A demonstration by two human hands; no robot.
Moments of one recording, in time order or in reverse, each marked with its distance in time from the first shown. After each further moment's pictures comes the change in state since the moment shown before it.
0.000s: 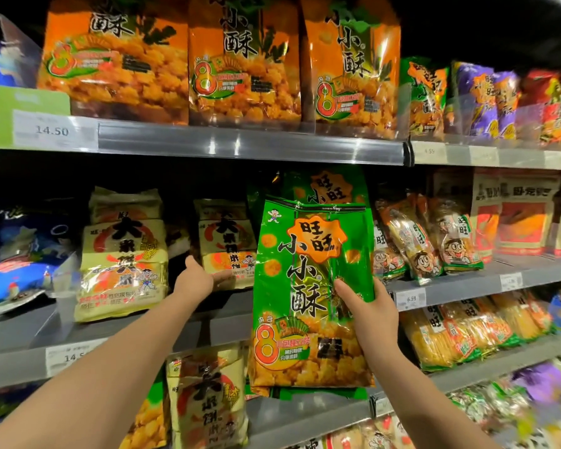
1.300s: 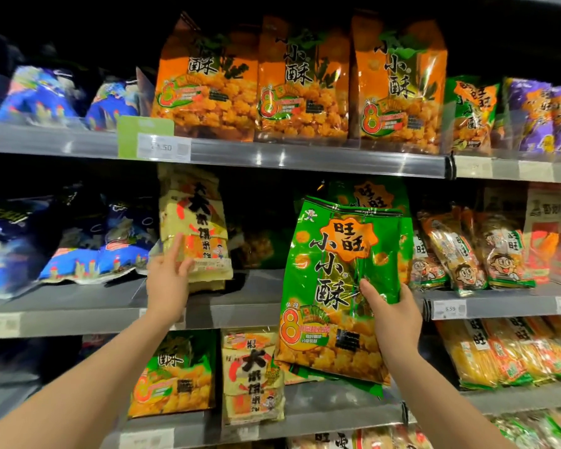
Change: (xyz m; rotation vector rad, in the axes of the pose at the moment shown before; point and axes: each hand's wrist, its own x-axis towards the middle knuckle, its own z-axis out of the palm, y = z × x) left_hand -0.059 -0.083 -0.105 -0.121 0.482 0.378; right_hand -0.029 -0.016 0.013 -0.023 0.031 0.026
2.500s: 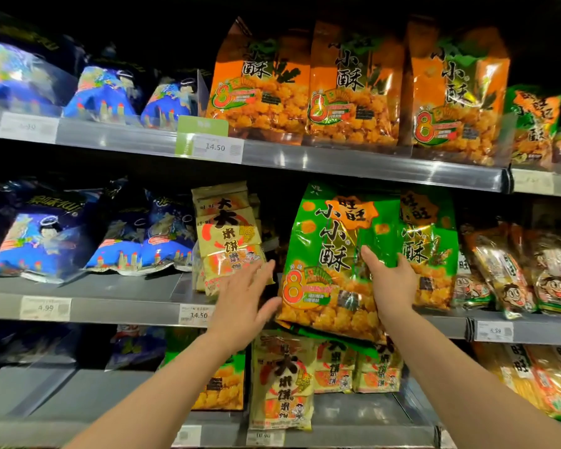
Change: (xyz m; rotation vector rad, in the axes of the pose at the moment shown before) left_hand -0.049 0.008 0.001 0.264 -0.292 0.486; right_hand 0.017 -0.057 0.073 0.036 -0.067 -0.015
